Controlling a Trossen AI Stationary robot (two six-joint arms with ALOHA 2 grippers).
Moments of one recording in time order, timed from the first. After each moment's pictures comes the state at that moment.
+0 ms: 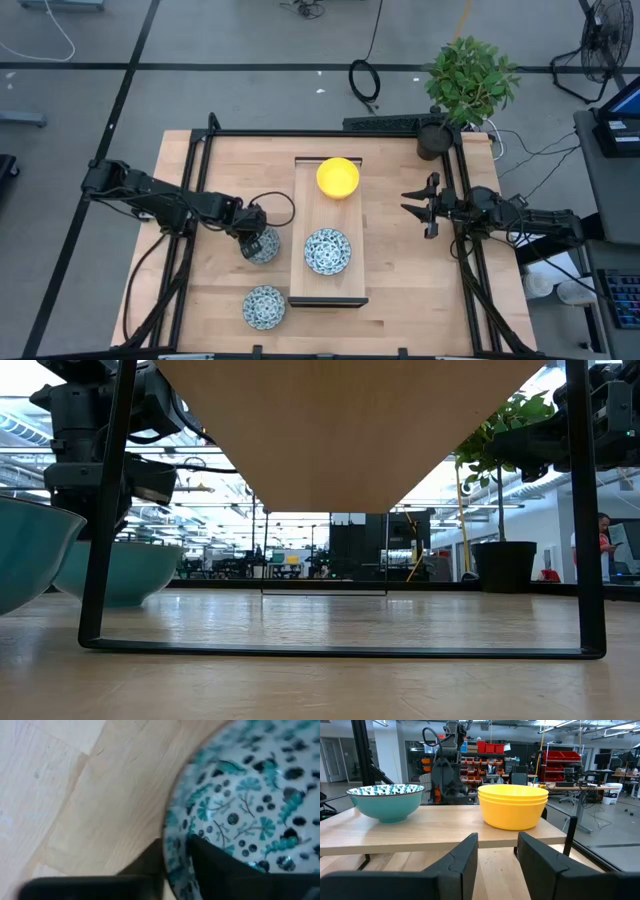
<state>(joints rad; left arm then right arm) -0.11 1.31 0.63 -0.68 -0.01 -0.63 -0.10 0.05 0.01 0.13 0.03 -0.01</state>
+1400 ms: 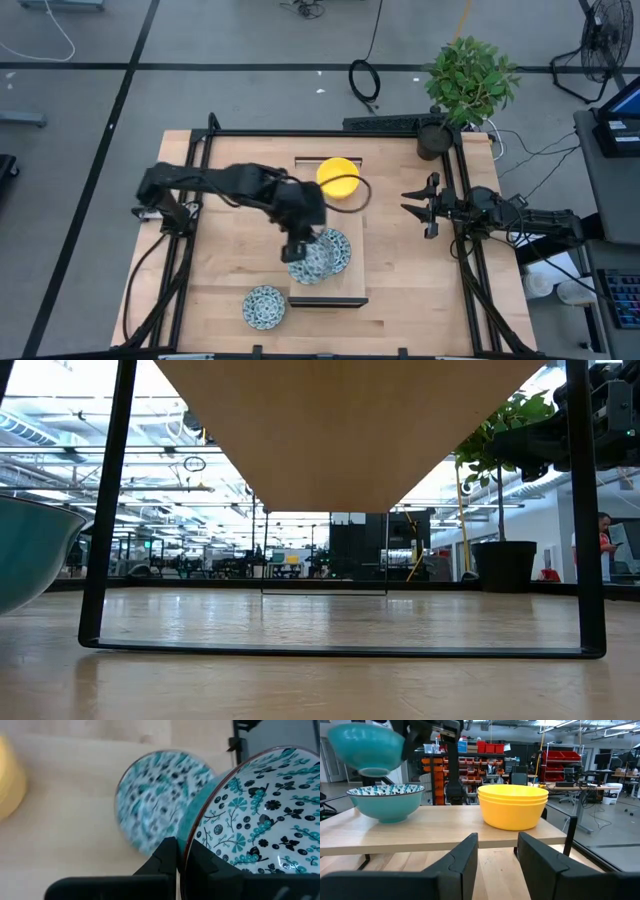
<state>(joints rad) -0.13 1.77 1.94 -1.16 0.17 -0.21 -0.10 0.05 0.01 0.13 0.03 -0.01</state>
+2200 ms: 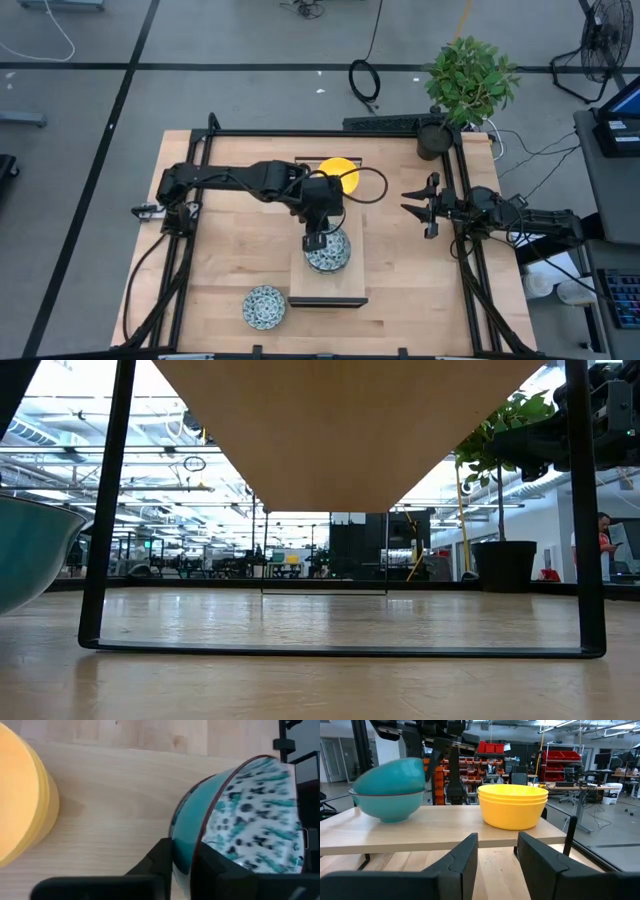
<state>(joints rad) -0.06 1.92 2.01 -1.15 0.12 -0.16 -0.10 0.05 0.01 0.13 0.03 -0.01</state>
